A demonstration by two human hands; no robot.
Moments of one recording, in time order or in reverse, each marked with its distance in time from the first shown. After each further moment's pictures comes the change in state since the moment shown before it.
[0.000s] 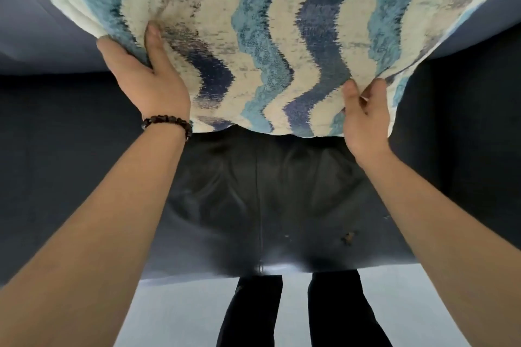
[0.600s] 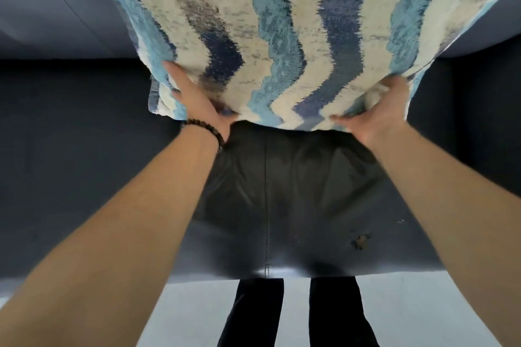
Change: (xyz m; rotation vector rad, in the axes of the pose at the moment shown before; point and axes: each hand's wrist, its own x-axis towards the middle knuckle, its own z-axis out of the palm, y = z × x) left_hand -0.036 -0.041 0.026 -0.613 -0.218 -1.232; right_hand 0.034 -0.003 0.020 0.864 0.008 0.748
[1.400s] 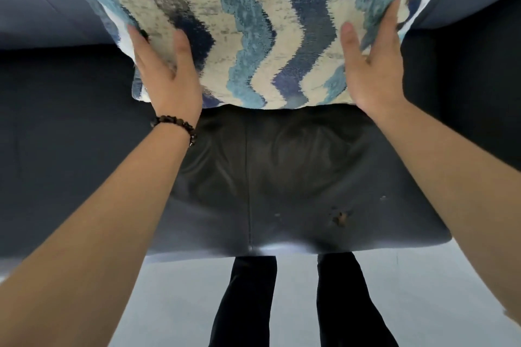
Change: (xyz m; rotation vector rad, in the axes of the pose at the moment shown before) left_hand -0.043 -0.018 -0.008 0.788 0.074 0.906; right_hand -0.017 -0.030 -0.038 -1.112 -0.096 -0.819
